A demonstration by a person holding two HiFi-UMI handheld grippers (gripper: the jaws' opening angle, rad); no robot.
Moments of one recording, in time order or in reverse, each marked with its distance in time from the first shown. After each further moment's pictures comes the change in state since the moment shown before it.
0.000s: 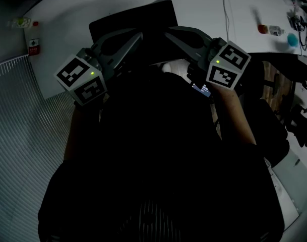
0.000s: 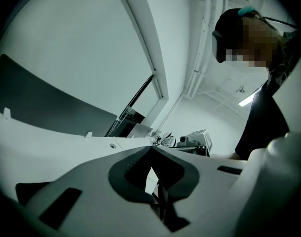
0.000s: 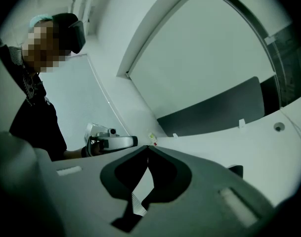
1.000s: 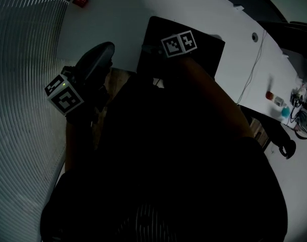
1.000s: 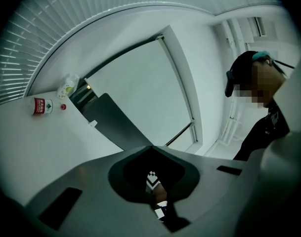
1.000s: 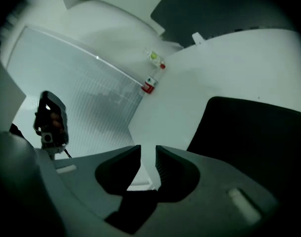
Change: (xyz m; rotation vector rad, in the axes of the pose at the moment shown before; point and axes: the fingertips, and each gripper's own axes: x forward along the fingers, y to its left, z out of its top) left arm -0.300 0.098 -0.029 -0.319 -0.486 0.387; right arm 0.292 0.005 -0.238 0.263 0.796 0.176
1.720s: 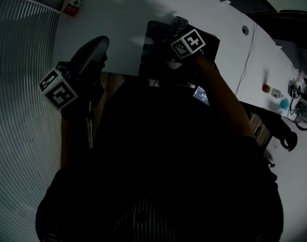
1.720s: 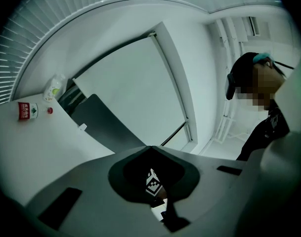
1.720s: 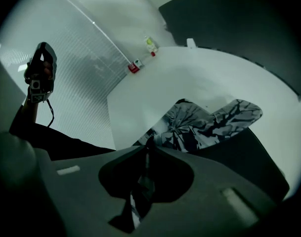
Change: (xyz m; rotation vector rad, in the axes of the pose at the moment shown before) left arm 0.031 -0.023 0.013 0.042 0.006 -0.073; right arm -0.093 -0.083 -0.037 -0.228 0.223 -0.312
